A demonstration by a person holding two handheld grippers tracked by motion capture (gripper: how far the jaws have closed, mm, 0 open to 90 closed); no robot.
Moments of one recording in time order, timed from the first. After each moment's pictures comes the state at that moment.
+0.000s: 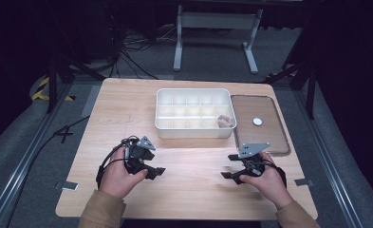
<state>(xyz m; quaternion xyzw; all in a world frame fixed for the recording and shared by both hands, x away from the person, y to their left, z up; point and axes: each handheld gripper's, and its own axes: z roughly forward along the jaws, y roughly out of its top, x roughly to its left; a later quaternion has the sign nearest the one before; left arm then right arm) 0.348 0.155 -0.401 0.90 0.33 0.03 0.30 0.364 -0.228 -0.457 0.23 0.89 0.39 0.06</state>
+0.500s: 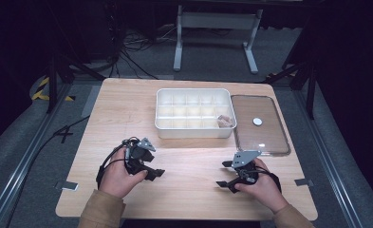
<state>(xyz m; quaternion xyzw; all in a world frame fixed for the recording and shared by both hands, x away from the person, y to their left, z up) 0.350 0.155 -0.409 0.90 0.32 0.02 0.29 0.352 -0.212 -0.476 0.18 0.90 0.38 0.06</state>
